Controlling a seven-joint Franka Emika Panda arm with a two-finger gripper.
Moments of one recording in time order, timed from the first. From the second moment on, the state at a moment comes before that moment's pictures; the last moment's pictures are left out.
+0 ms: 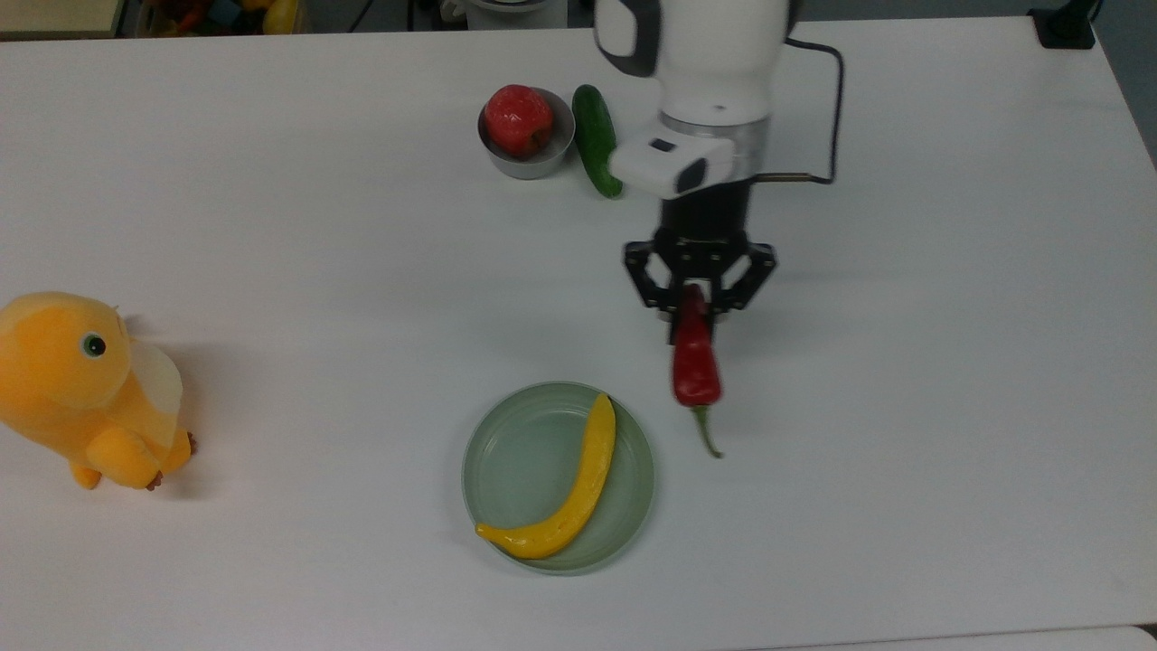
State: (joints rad) arm 0.34 0.43 0.00 -1.66 -0.26 2.61 0.53
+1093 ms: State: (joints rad) arm 0.06 0.64 -0.09 -1.63 -0.33 2.79 0.18
